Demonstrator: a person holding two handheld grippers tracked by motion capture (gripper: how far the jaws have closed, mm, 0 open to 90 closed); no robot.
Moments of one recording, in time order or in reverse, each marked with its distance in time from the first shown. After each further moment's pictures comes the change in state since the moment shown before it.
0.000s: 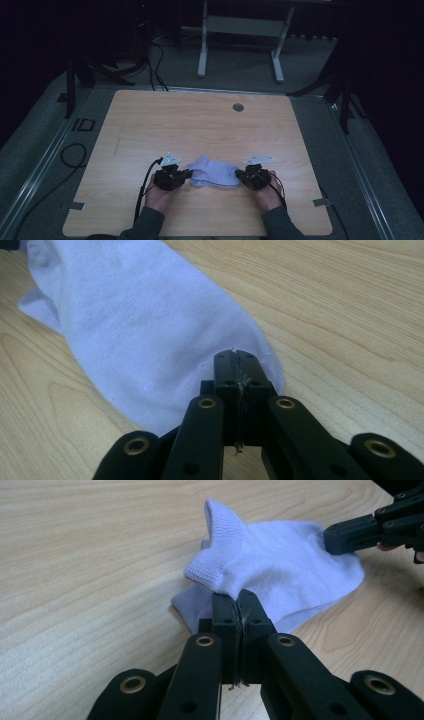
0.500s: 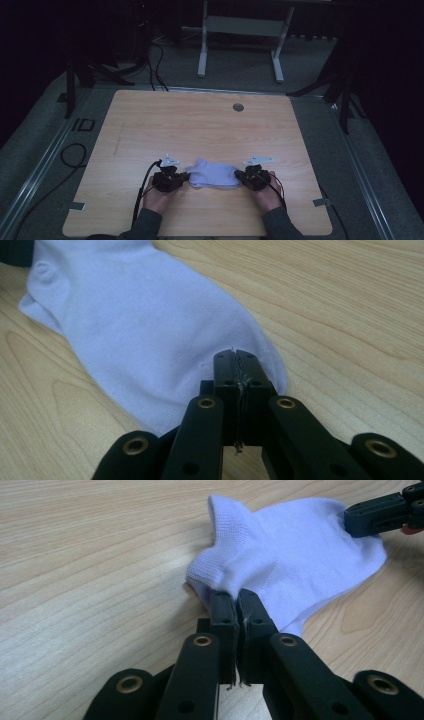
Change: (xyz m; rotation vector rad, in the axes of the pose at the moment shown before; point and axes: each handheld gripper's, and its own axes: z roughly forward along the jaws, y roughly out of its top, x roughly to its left) left arm 0.005 -0.007 0.001 0.052 0.035 -0.015; right arm 0.000 -0.002 0.001 -0.005 0.015 0.000
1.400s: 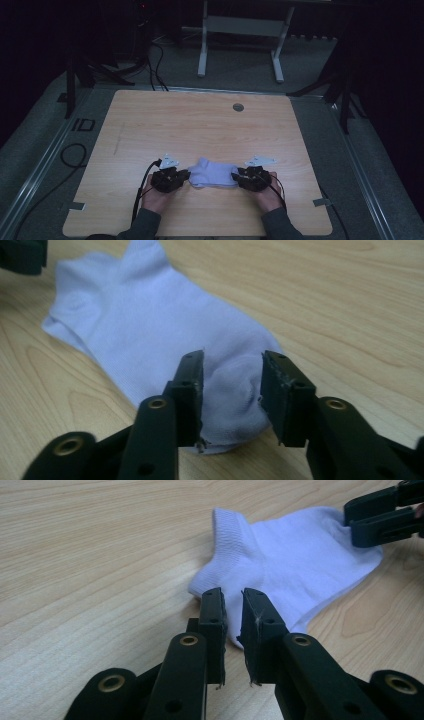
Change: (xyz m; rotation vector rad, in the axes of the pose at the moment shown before) left arm -0.003 0.002 -0.006 -0.046 0.020 0.056; right arm 0.001 -0.002 -0.005 -0.061 0.015 0.017
